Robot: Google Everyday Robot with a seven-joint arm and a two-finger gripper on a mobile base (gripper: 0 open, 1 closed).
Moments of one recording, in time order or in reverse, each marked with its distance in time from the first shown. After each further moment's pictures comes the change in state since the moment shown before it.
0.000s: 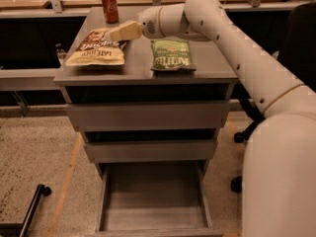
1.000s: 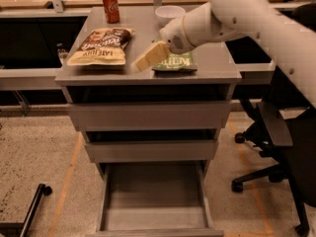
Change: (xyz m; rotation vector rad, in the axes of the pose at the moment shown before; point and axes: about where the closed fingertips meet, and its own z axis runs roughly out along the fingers) arm 0.055 0.054 -0.106 0.035 0.336 -0.121
